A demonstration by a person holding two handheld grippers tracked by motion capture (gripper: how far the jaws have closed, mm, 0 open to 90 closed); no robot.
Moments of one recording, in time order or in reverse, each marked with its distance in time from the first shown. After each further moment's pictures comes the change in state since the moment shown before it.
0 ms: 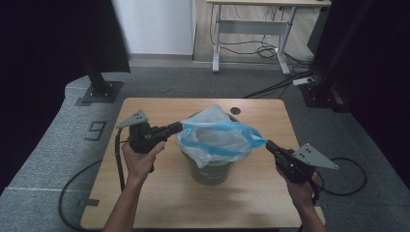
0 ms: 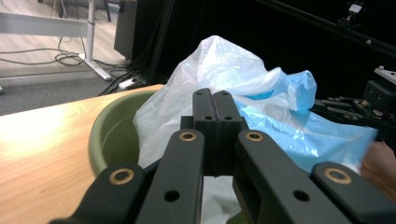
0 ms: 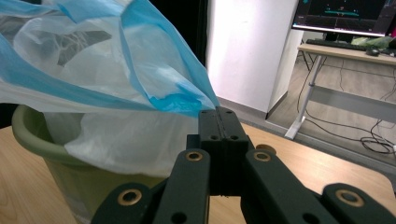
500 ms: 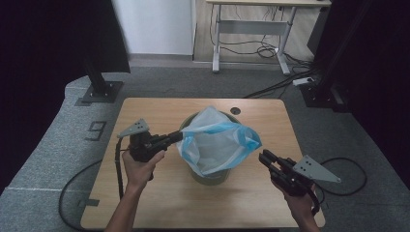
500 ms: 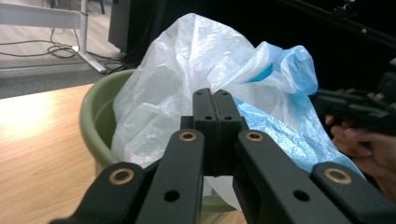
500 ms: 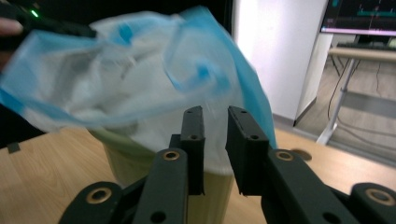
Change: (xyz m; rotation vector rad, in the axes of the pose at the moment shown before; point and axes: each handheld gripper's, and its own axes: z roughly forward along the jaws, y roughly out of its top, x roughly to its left) left arm -0.007 -0.017 0.003 0.030 -0.023 0.013; right arm 0.026 0.001 -0.020 -0.052 0.110 0.029
